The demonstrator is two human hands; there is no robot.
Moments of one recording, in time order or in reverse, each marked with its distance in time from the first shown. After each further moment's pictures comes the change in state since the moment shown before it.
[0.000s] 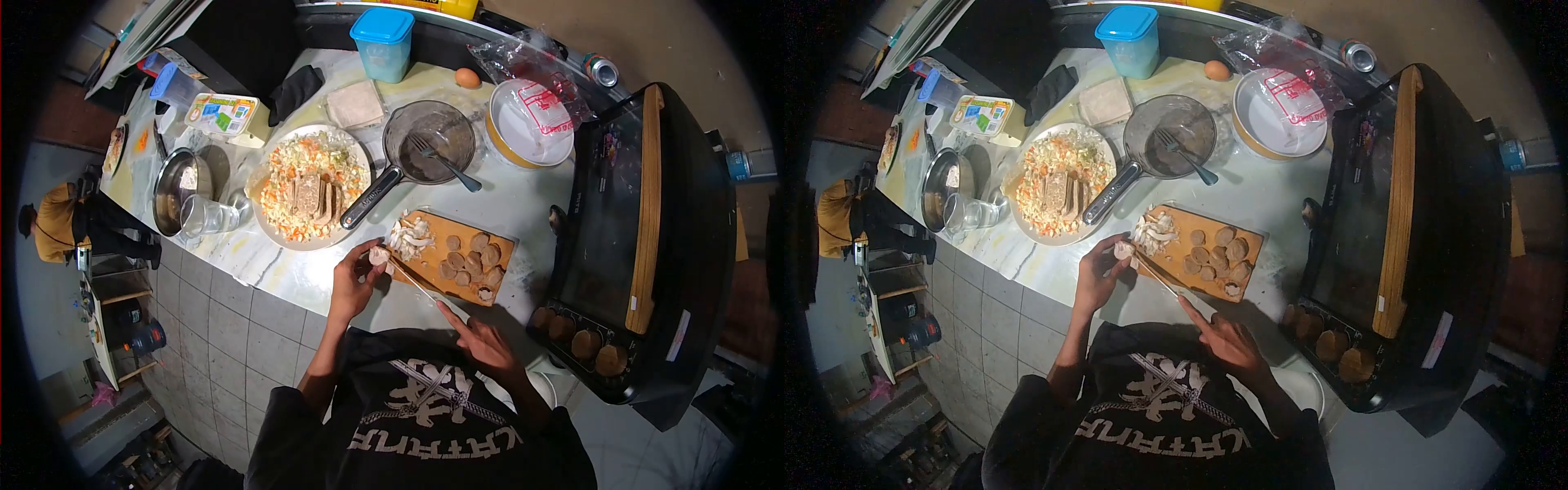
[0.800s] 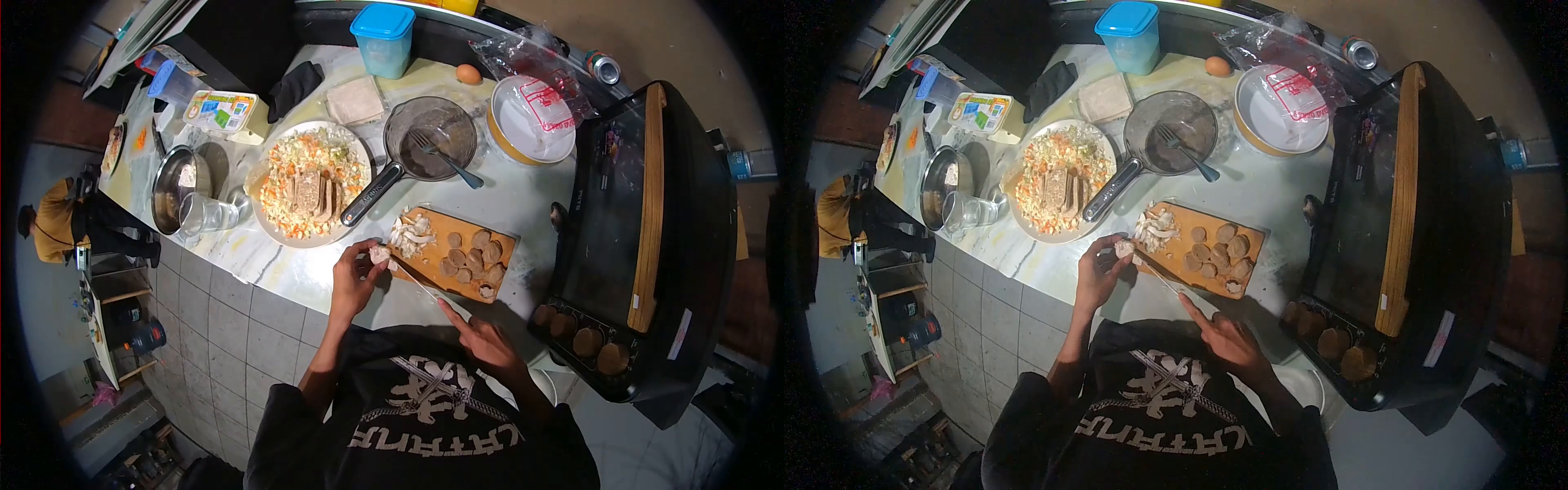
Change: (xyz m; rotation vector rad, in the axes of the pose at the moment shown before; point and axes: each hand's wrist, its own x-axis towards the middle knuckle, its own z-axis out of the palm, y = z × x) left_hand -0.001 -0.007 0.002 0.025 0.063 -0.025; right_hand 0.001 -0.012 -0.012 0.025 -0.095 0.068
